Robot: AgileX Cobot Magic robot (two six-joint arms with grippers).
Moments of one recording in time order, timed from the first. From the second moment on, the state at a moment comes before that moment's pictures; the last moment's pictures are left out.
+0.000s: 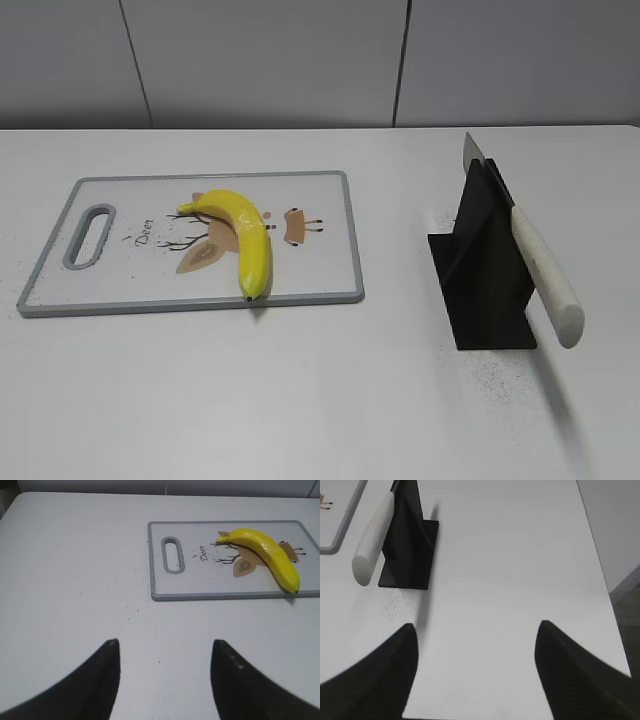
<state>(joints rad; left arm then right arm) -0.07 -0.01 -0.49 -0.09 1.09 0.05 0.05 0.13 -0.55 0.04 1.05 -0.03</state>
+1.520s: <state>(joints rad) -0.07 -0.01 -0.49 -0.09 1.09 0.05 0.49 1.38 -0.99 0.00 1.06 0.25</state>
